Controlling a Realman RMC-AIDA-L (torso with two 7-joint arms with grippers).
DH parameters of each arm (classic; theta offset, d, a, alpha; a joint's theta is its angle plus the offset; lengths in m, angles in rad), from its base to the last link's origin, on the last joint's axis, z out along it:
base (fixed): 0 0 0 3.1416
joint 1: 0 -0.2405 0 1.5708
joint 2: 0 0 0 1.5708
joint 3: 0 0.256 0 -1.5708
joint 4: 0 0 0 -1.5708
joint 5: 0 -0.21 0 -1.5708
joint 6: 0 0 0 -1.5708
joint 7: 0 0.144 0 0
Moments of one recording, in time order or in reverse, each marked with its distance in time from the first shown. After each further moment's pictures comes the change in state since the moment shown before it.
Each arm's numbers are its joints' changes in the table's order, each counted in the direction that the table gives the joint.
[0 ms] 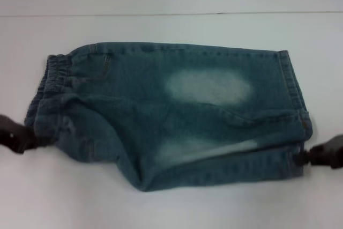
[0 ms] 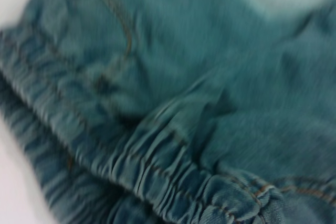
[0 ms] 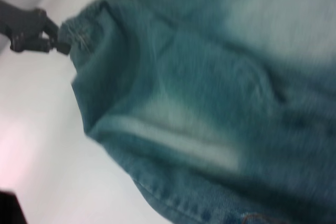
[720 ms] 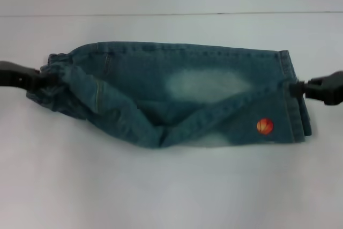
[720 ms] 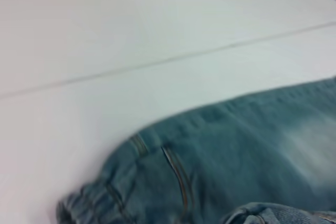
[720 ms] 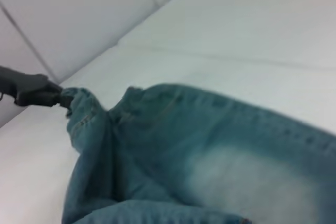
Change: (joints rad) left arm 0.057 -0.015 -0.055 0.028 0.163 0.144 -0.123; right arm -0.032 -0.016 0.059 -0.009 -0.215 -0.125 -0.111
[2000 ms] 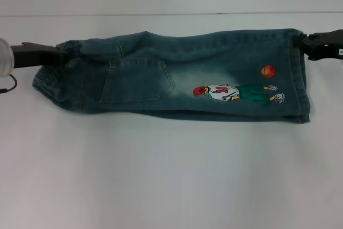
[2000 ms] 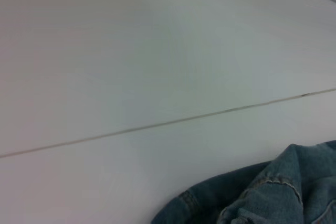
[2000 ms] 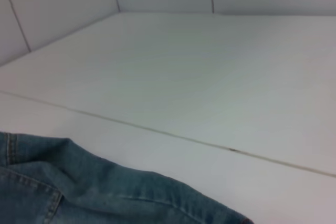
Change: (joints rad) left arm 0.047 -0.081 0.055 -0.120 0.064 0.399 0.009; right arm -0.034 0.093 -0.049 0.020 -0.078 -0.515 -0.124
